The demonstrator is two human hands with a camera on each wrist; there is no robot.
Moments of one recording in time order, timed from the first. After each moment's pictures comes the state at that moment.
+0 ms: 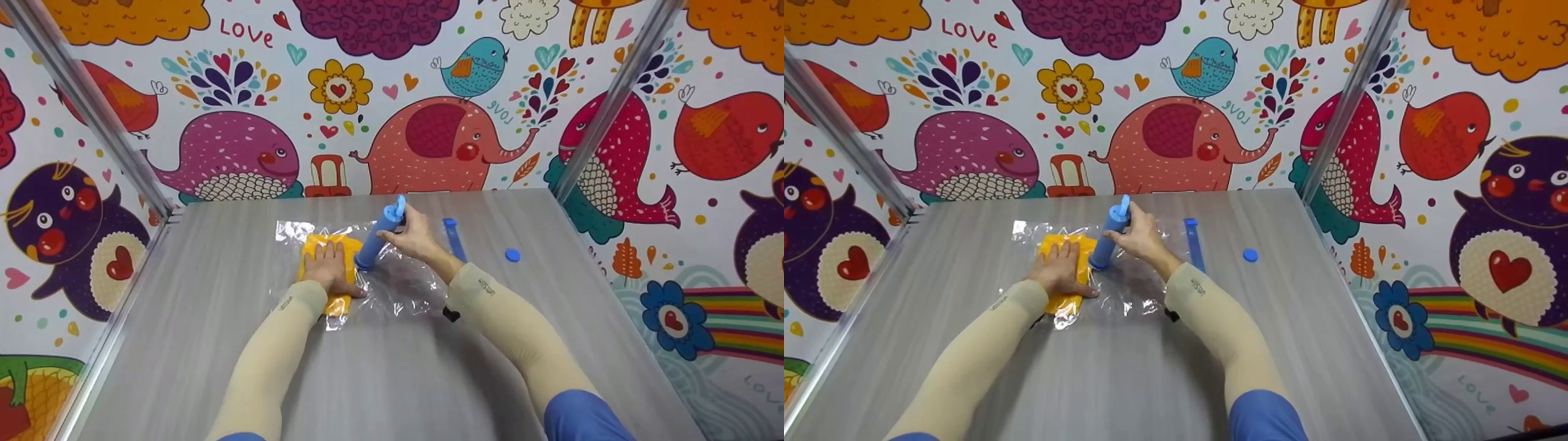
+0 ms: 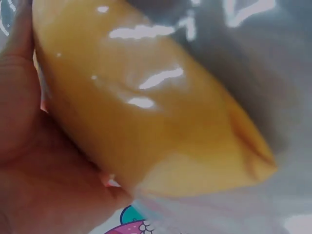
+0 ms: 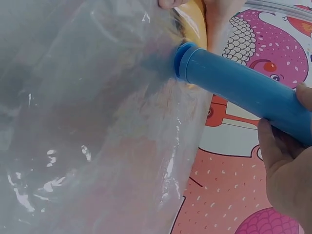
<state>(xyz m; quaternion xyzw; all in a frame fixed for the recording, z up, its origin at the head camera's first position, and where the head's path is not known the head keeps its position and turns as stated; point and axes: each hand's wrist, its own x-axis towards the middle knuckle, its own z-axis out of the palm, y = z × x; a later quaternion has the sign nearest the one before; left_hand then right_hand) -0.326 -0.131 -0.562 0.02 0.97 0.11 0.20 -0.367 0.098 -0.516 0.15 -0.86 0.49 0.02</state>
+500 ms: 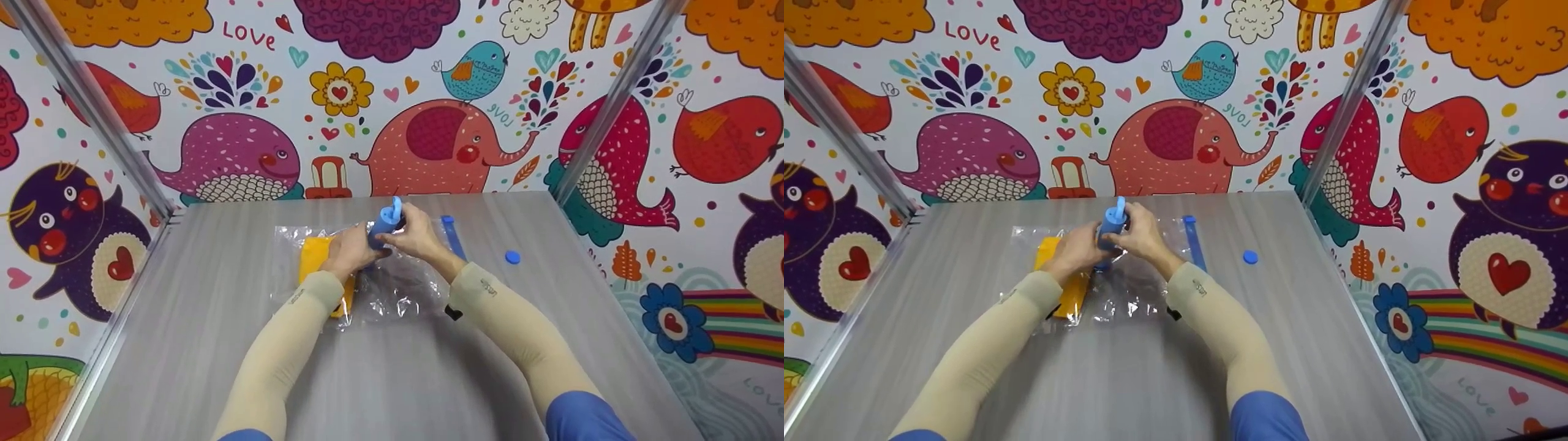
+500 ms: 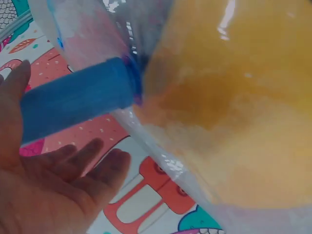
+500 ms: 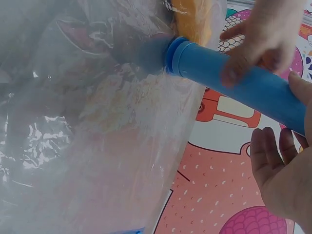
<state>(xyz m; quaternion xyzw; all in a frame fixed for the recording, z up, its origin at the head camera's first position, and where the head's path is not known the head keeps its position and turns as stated) -0.349 -0.084 -0.529 0.03 0.97 0.25 0.03 -0.367 0.101 -0.506 0.18 -0.89 0.41 0.05</state>
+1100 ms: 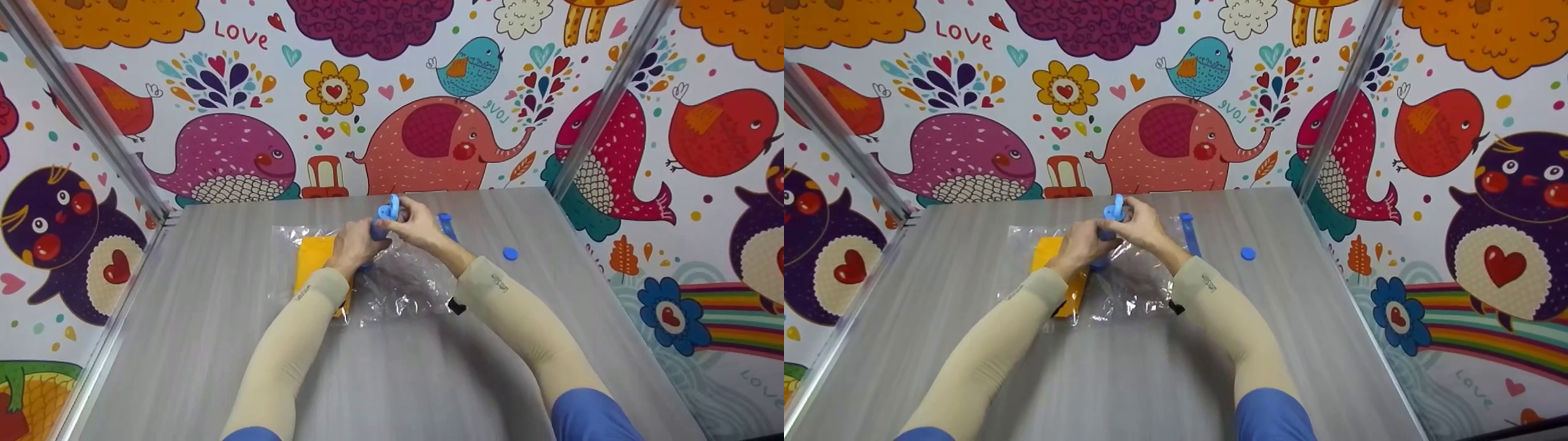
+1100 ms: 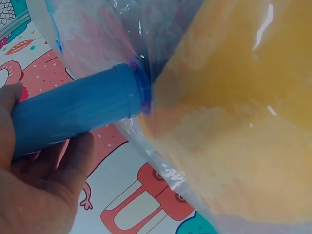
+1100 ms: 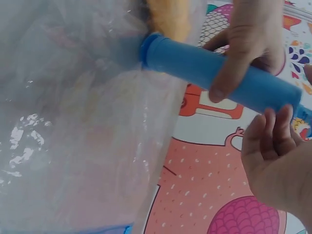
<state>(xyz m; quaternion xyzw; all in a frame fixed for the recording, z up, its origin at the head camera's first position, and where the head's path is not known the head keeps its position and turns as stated) -0.360 -0.069 -0.529 0.05 0.96 0.26 -0.03 -0.368 0.113 -0.485 0.16 -0.82 0.54 -0.04</state>
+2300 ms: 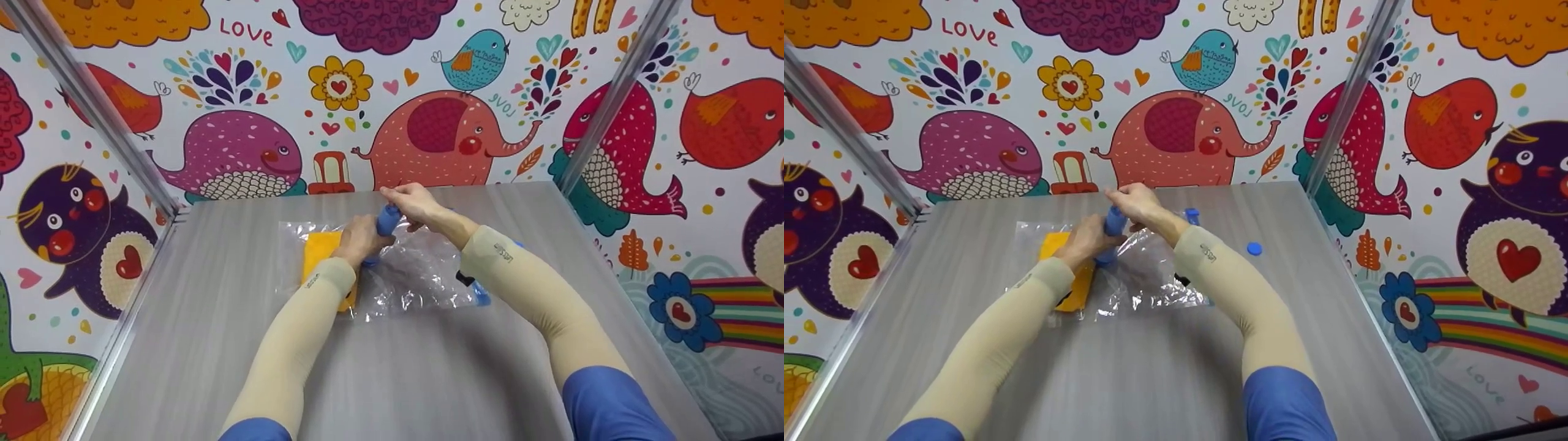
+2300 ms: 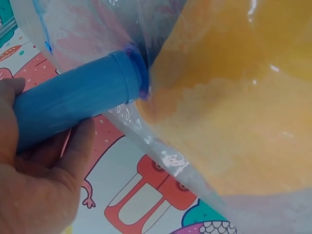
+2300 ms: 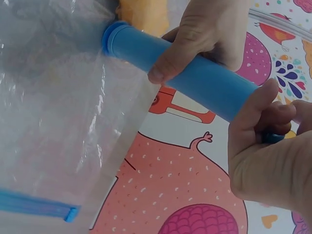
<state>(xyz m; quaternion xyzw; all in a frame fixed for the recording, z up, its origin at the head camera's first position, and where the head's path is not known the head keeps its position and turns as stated) -0.364 -0.068 -0.520 0.04 0.96 0.28 0.03 -0.375 0.101 -0.433 0.08 -0.84 0.51 -0.16</state>
